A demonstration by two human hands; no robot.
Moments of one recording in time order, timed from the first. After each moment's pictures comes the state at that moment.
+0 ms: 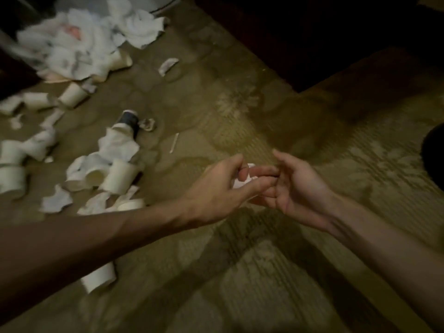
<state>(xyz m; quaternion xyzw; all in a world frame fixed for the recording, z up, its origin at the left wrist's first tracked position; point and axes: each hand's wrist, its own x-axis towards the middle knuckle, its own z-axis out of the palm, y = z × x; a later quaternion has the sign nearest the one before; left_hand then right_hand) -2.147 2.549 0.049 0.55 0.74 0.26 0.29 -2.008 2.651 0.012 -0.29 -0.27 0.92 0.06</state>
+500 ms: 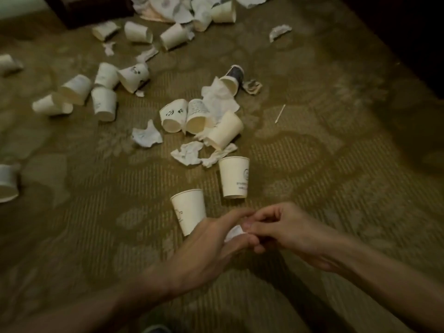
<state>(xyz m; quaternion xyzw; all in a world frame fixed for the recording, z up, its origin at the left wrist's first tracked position) -2.243 2.281 -0.005 0.44 0.76 0.35 0.34 -2.145 2.445 -0.006 -0.29 -0.56 0.75 -0.18</state>
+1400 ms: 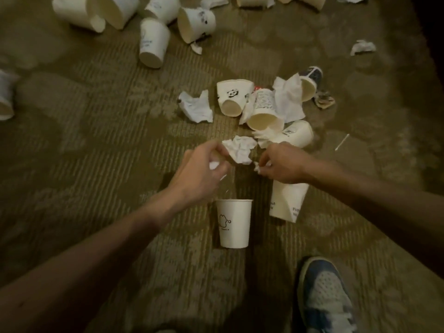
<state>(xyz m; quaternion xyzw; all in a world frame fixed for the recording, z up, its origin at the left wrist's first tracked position) -2.408 2.242 -0.045 0.15 0.83 0.46 0.26 -2.375 2.445 -0.015 -0.10 -0.94 0.14 -0.29</state>
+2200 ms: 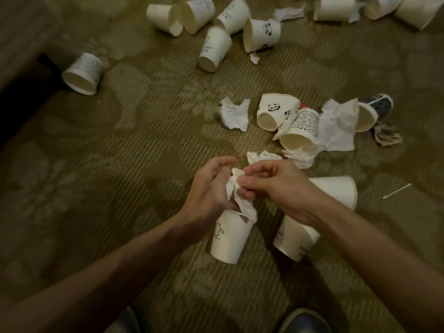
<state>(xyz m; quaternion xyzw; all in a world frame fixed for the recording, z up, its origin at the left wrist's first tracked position) -2.355 2.273 -0.014 -0.15 0.68 0.69 0.20 -2.375 2.430 -0.013 -0.18 -0.59 0.72 -0.31</state>
